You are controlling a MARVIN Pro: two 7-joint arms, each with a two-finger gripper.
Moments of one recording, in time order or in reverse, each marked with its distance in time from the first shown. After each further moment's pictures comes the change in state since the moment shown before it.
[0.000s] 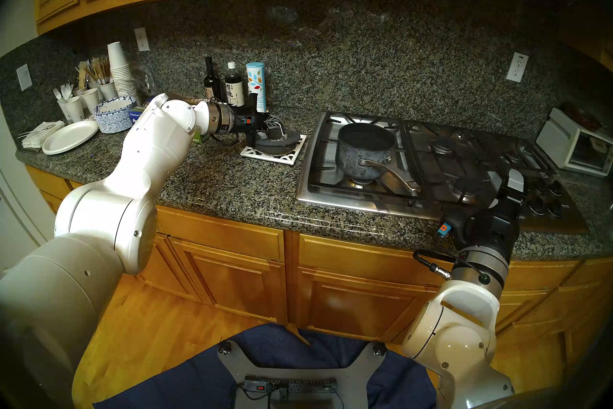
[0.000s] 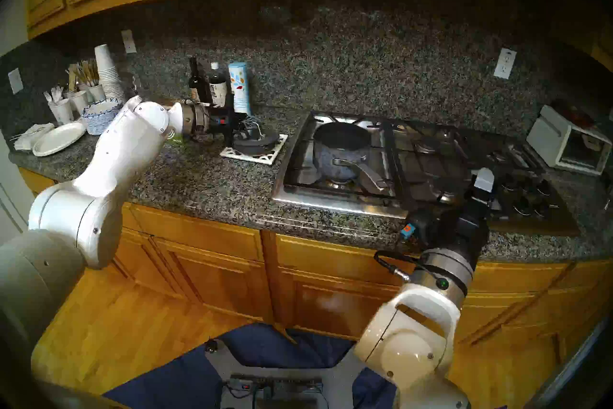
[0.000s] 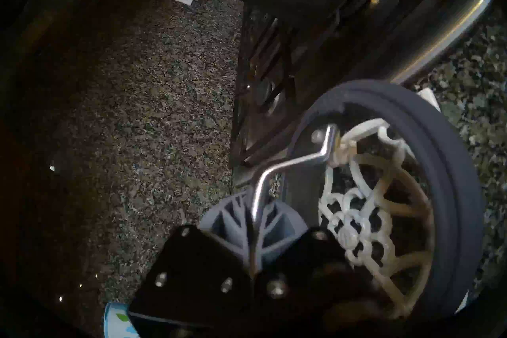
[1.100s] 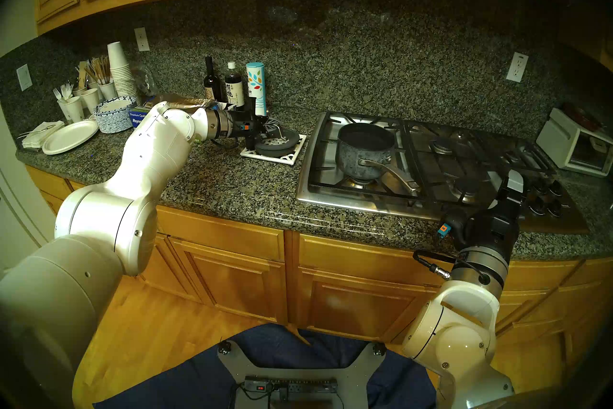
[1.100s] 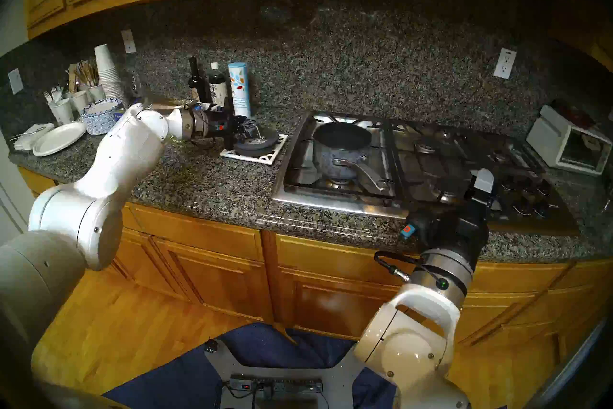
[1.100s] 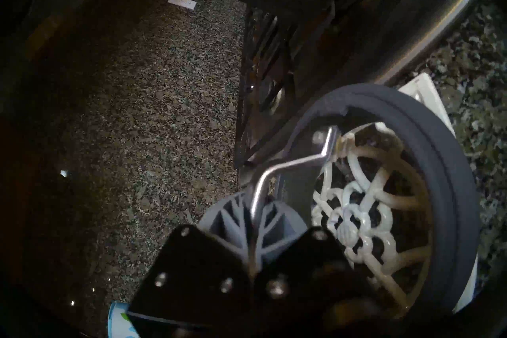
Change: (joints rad) left arm 0.017 0.008 -0.001 0.047 0.088 -0.095 0.137; right arm -0.001 0.000 0.000 0.000 0.007 0.000 0.000
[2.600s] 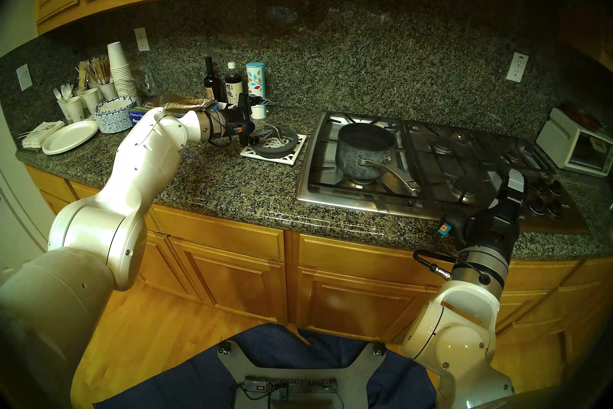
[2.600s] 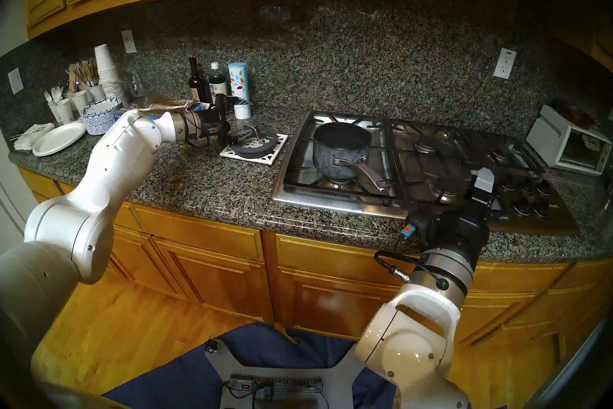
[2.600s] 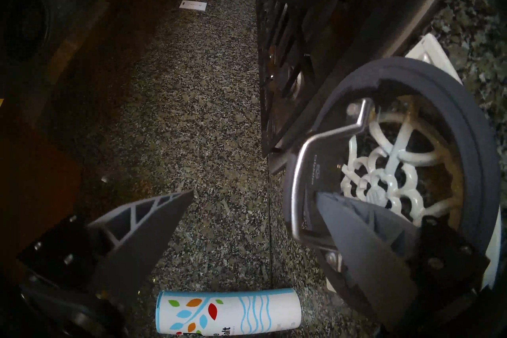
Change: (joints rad) left arm 0.076 0.068 0.038 -0.126 0.138 -0.013 0.269; right arm -0.001 0.000 0.001 0.000 0.002 0.000 -0.012
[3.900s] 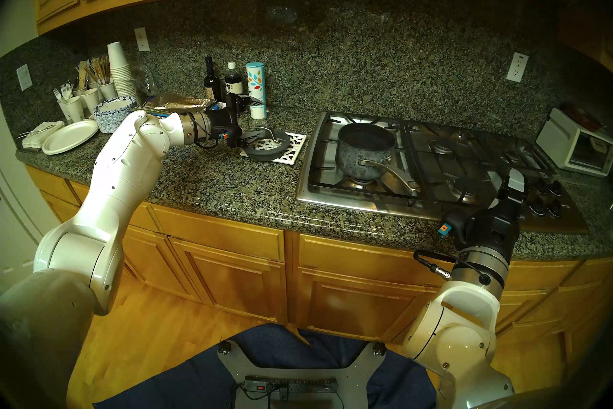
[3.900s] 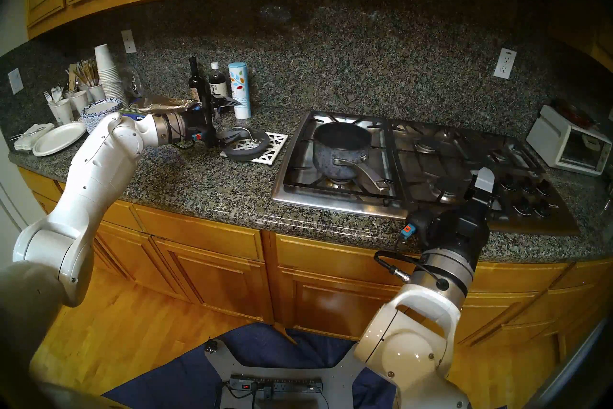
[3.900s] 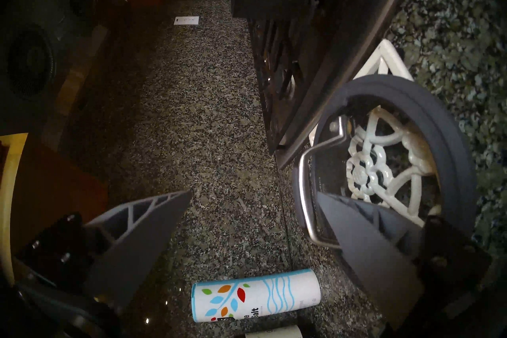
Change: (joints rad) left arm 0.152 0.112 -0.001 -0.251 -0.050 0.000 0.017; right arm -0.002 0.000 0.000 0.000 0.004 0.000 -0.010
